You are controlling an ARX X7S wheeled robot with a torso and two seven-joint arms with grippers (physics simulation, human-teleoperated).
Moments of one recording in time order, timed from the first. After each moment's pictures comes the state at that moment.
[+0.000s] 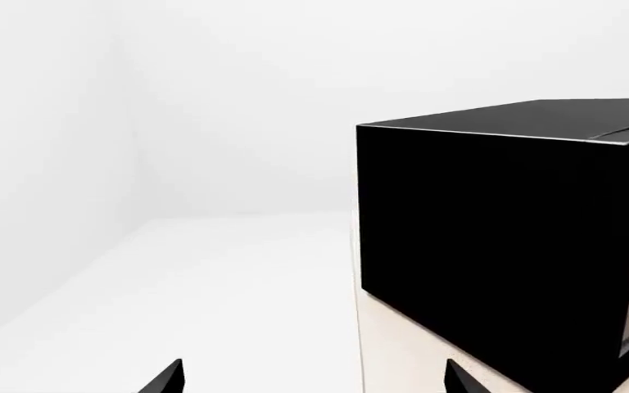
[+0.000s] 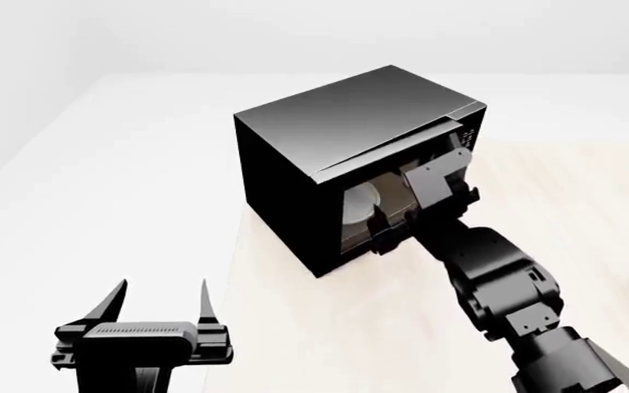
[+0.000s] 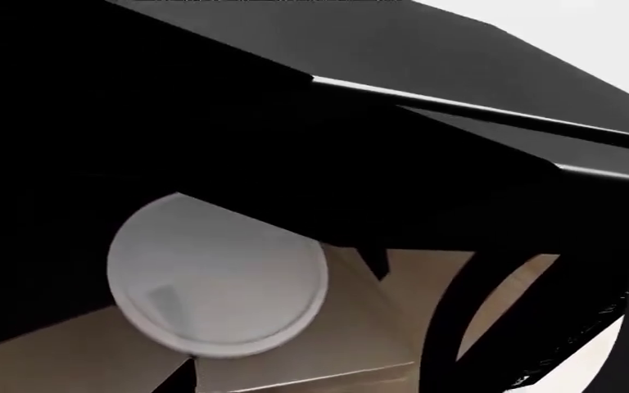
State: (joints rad) left arm 0.08 -0.43 0.27 0.51 -0.31 -0.25 -0.47; right arm 0.96 0.32 -0.69 0.70 0.41 0.32 -0.09
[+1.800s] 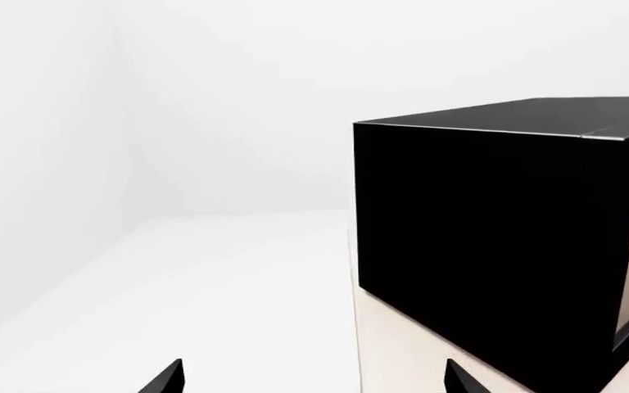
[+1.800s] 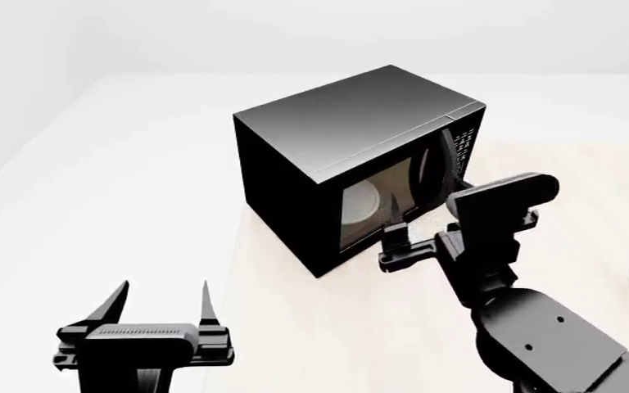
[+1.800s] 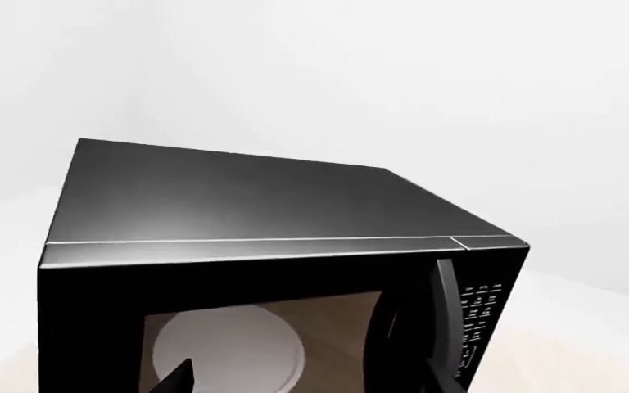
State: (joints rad) left arm 0.08 -0.44 0.29 0.50 -0.32 -0.23 -0.48; right arm 0.56 0.60 -0.50 -0.32 0.62 0.53 0.37
